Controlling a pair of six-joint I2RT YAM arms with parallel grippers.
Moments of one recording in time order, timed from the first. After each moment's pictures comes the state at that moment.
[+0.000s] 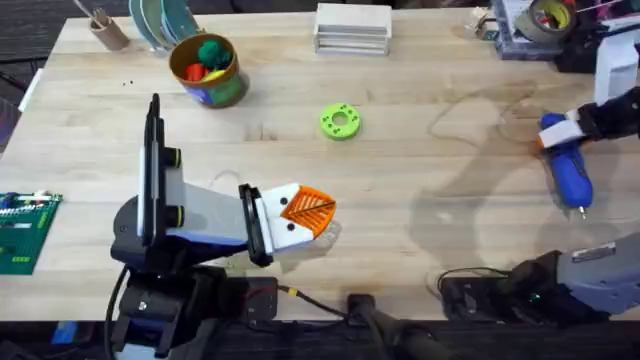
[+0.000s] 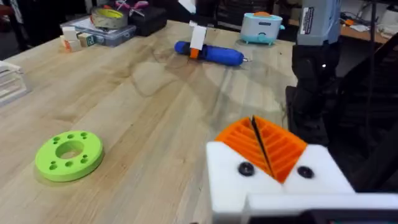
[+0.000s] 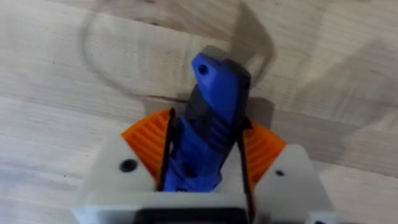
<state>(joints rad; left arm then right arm) -0.11 0.01 0.00 -0.12 1.19 0.01 -0.64 1.87 1.30 -0.94 -0.12 -0.83</state>
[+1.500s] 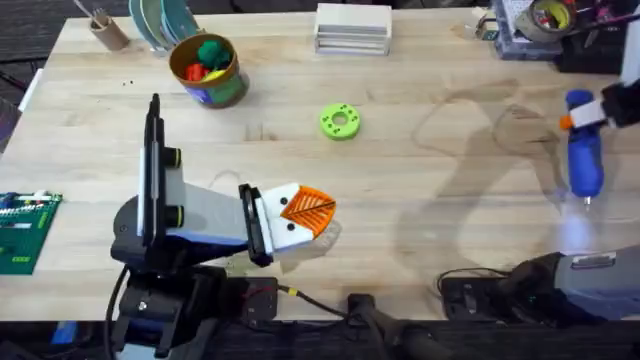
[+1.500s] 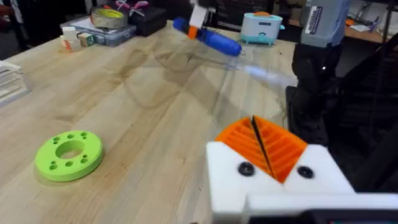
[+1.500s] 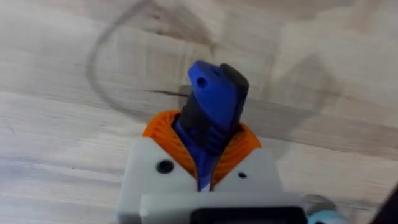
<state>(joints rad) -0.11 0.01 0.00 -0.12 1.19 0.01 -0.62 1.72 1.31 -0.96 -0.12 -0.83</state>
